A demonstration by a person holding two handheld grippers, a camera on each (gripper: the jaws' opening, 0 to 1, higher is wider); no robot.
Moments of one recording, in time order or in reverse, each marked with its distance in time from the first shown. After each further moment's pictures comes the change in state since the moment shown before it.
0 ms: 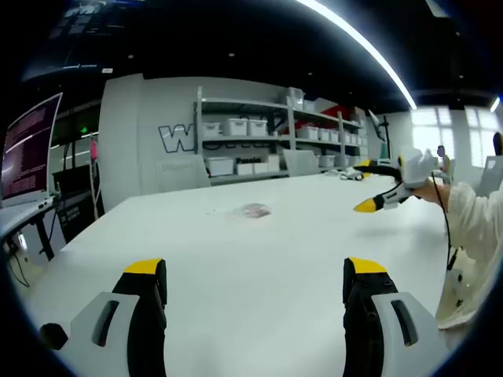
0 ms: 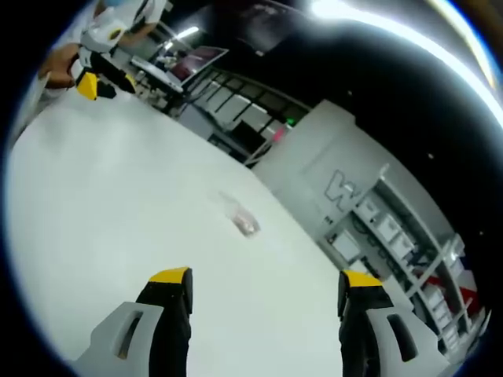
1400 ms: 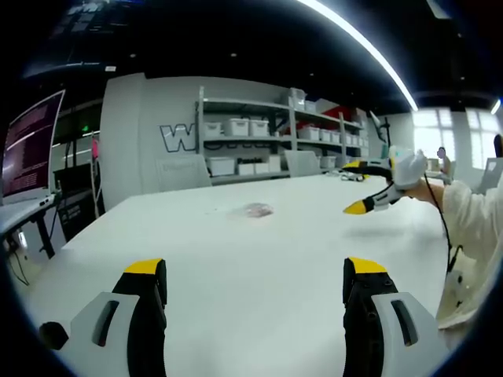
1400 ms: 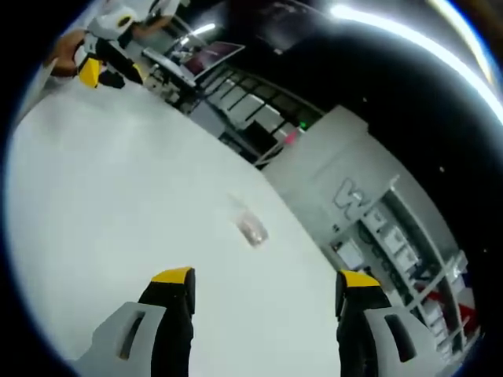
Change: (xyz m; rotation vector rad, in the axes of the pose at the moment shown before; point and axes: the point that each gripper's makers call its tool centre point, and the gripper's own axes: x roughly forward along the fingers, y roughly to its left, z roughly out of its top) left arm -0.002 0.003 0.000 -0.007 -0.003 0.005; right arm 0.028 0.009 0.014 -0.068 -0.007 0.043
